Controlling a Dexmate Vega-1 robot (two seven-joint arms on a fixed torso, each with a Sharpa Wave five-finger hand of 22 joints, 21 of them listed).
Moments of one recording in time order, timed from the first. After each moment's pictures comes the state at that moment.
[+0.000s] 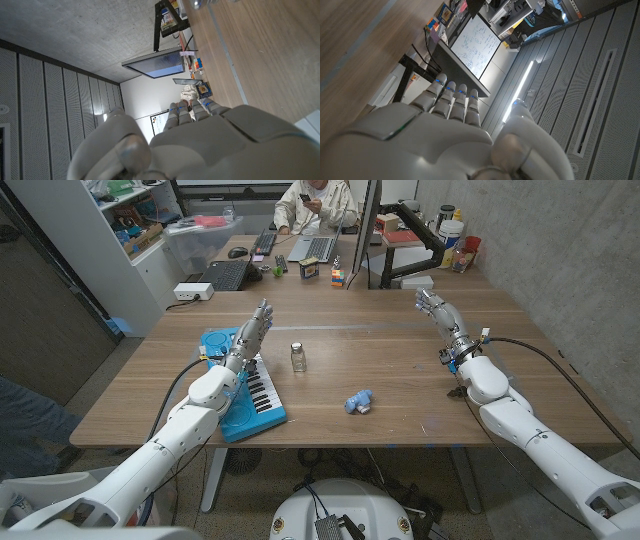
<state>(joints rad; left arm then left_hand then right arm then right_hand) 0.94 0.58 0.35 -1.47 -0.63 -0.26 0.01 0.39 0.05 0.04 0.10 0.31 0.02 0.05 0.20 0.18 -0.01 0.00 0.20 0.18 -0.08 0.01 0.18 0.18 -0.11 -0.02 0.19 0.18 -0.87 -0.60 -0.37 -1.33 0.34 0.53 -0.09 0.23 0.04 0.24 -0.08 0.20 0.25 -0.04 0.20 0.18 0.25 -0.02 0.21 0.18 0.22 -0.02 0.19 0.18 0.25 -0.03 0.21 0.18</state>
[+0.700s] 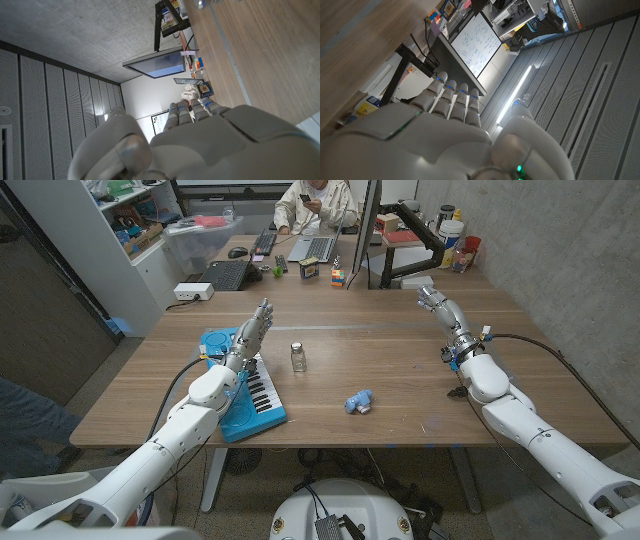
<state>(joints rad) 0.94 0.59 0.35 -1.49 -0.62 -0.26 0.03 0.39 0.05 0.04 0.10 0.31 0.02 0.05 0.20 0.18 -0.01 0.00 0.20 0.18 -0.08 0.01 0.18 0.18 -0.11 -0.02 0.19 0.18 -0.87 -0.62 -0.37 -1.35 0.25 0.52 -0.15 0.23 0.04 0.24 -0.08 0.21 0.26 -0.04 0.20 0.18 0.27 -0.04 0.22 0.18 0.25 -0.03 0.19 0.18 0.29 -0.03 0.21 0.18</state>
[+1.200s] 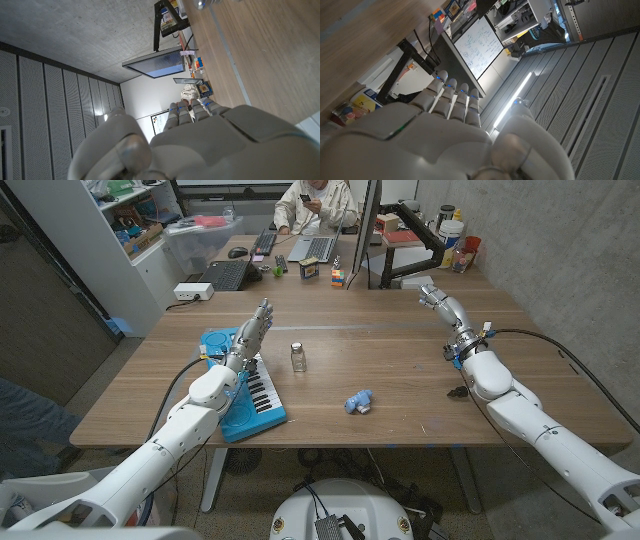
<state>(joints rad) 0.95 0.59 0.35 -1.50 -0.62 -0.25 0.04 0.39 0.05 0.04 0.10 0.31 0.02 0.05 0.20 0.18 -0.01 0.00 0.20 0.18 -0.08 0.01 0.18 0.18 -0.11 -0.02 0.19 0.18 -0.87 -0.66 -0.37 -1.39 0.20 0.48 -0.18 0.24 0.05 0.24 -0.08 0.22 0.26 -0.05 0.20 0.18 0.27 -0.05 0.22 0.18 0.27 -0.01 0.19 0.18 0.31 -0.02 0.21 0.18</state>
